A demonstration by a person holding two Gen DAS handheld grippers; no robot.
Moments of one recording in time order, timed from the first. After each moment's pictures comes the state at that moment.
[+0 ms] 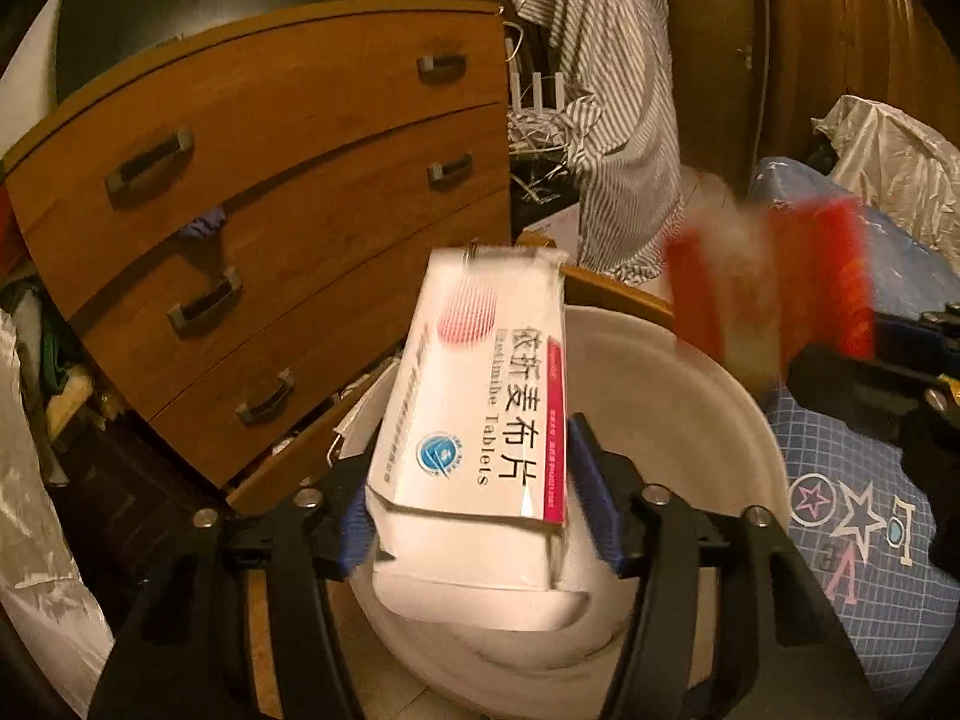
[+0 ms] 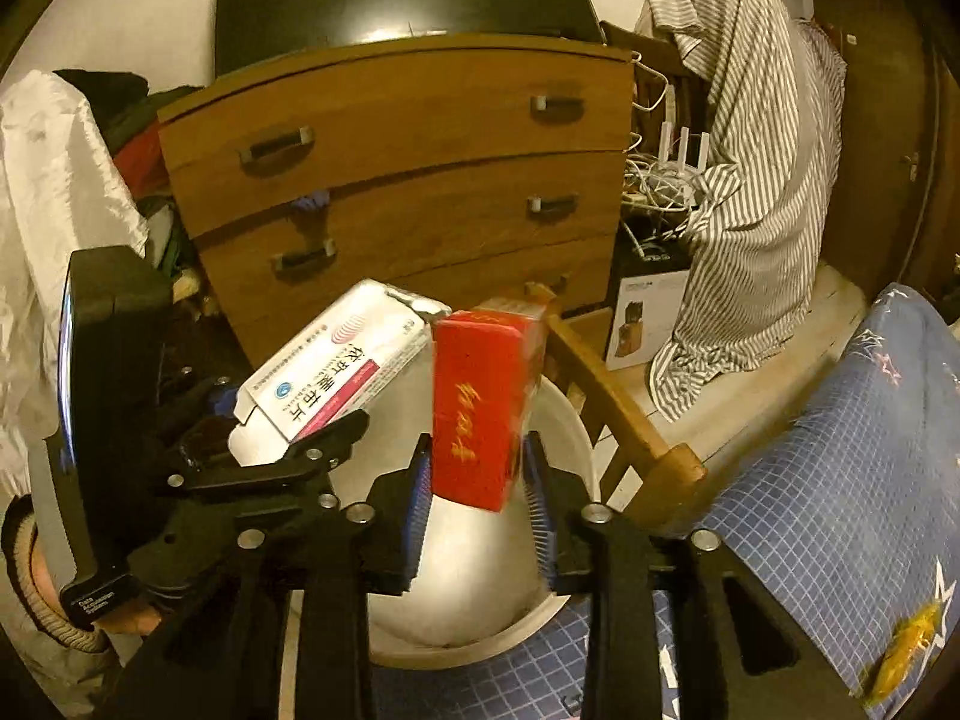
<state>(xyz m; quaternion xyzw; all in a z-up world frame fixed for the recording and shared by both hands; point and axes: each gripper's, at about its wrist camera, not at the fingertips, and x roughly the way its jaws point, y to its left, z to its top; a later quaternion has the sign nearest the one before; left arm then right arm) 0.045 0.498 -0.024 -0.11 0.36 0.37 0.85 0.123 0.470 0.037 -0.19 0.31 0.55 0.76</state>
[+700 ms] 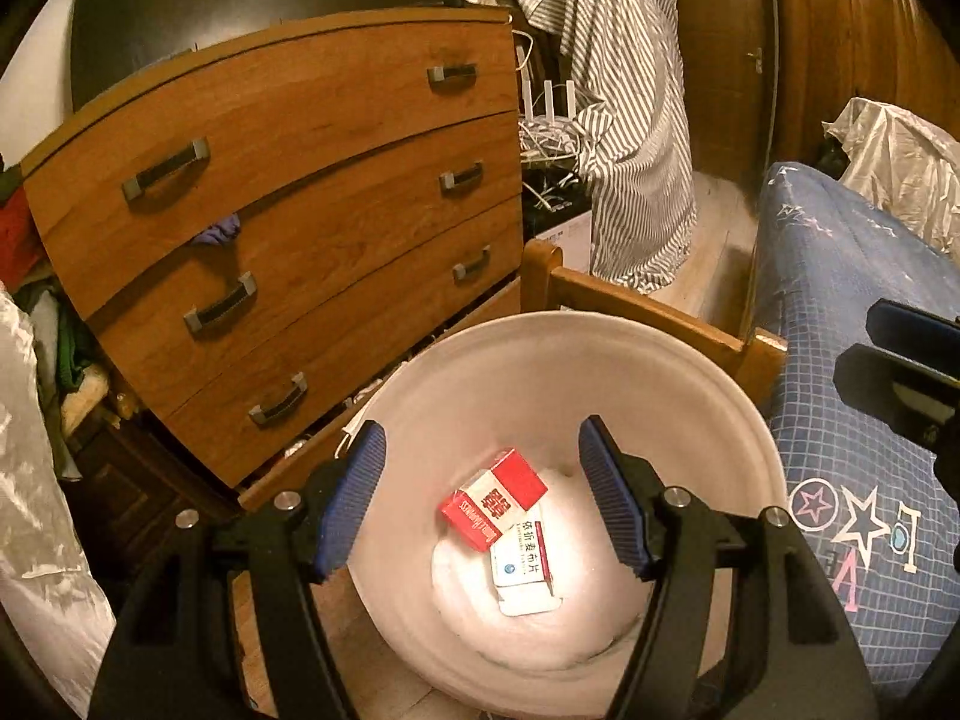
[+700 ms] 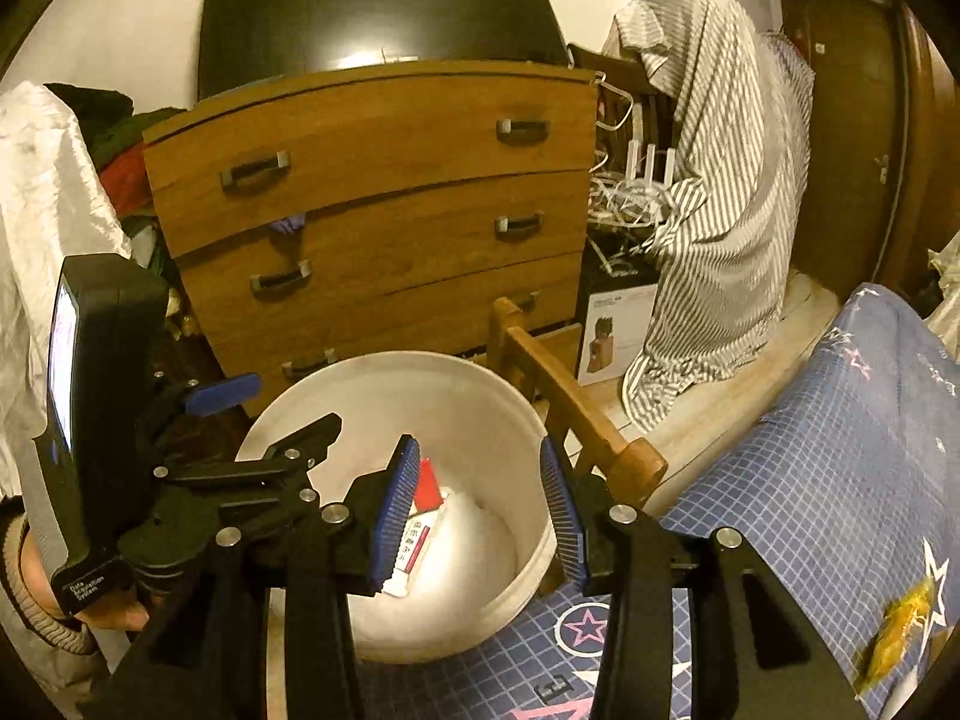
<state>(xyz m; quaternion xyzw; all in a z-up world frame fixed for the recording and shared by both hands) 0.044 0.485 -0.019 -0.09 0.35 0.39 0.85 0.125 0.424 0.041 -0.17 0.27 0.53 0.79</state>
